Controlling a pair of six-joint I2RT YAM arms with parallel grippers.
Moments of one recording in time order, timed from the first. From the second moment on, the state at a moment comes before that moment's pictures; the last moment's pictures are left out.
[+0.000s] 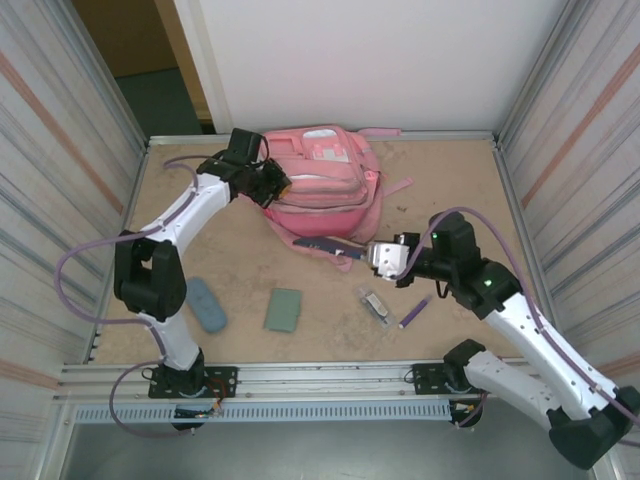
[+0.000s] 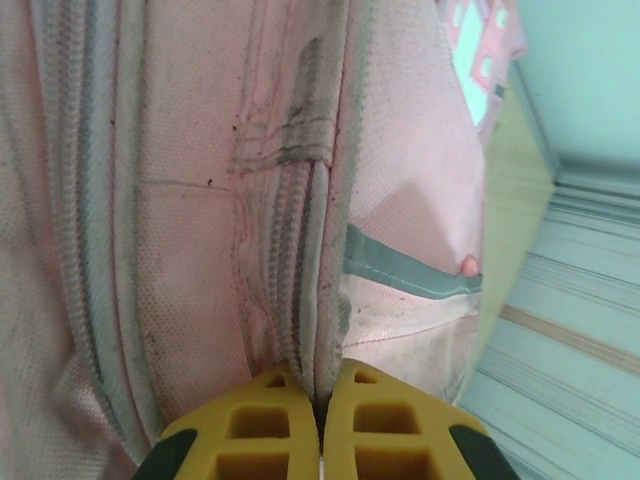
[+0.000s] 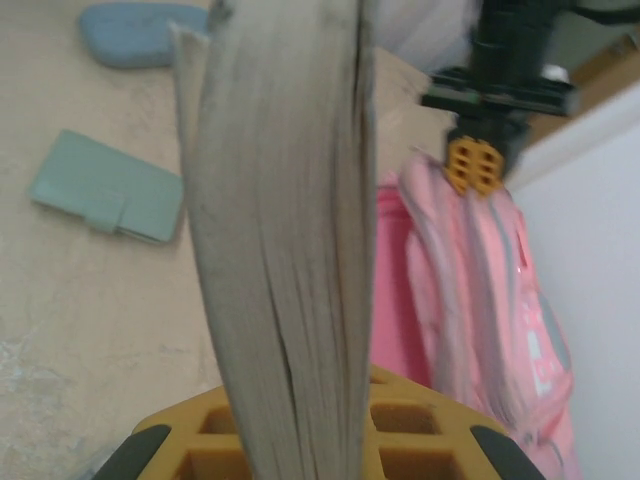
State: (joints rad) left arm -0.35 1.77 1.54 -0.61 0.35 -1.13; right arm 0.62 0.84 0.85 -0.52 -0.42 -0.96
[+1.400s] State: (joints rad) left arm -0.32 1.71 1.52 -0.48 0.61 -1.39; right arm 0.70 2.08 1.07 0.80 0.42 -1.48
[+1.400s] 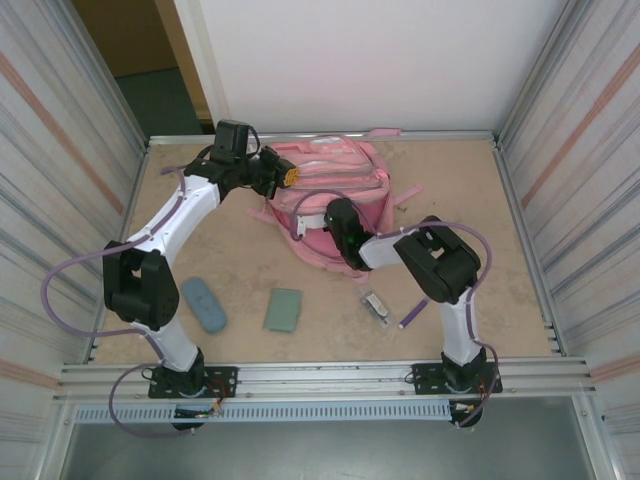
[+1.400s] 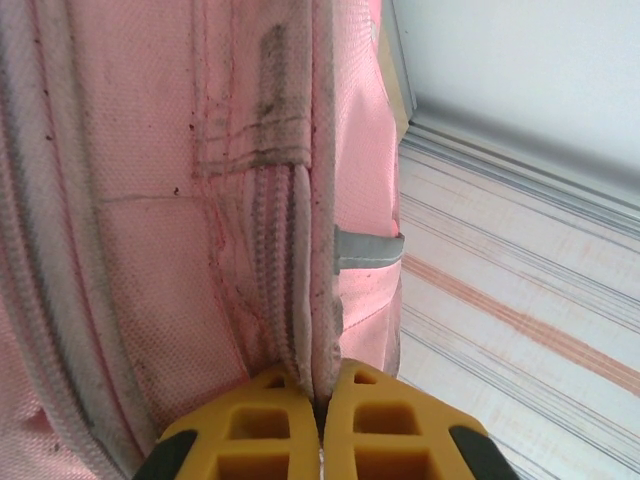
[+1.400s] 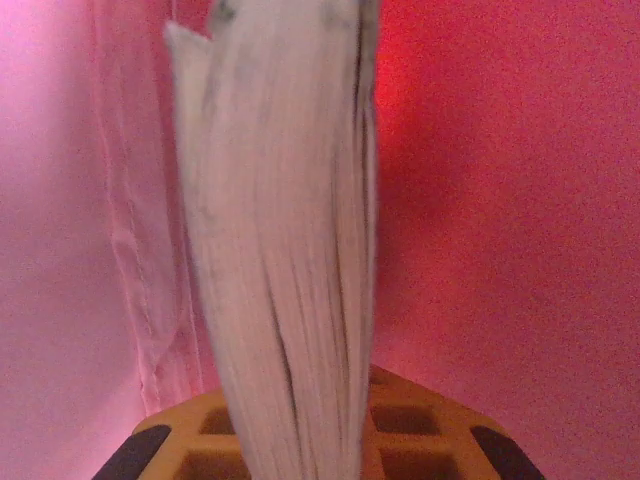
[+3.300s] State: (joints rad) left arm -0.30 1.72 1.45 -0.53 0.55 -1.16; right arm 0.81 1.20 0.93 -0.40 -0.50 -0.97
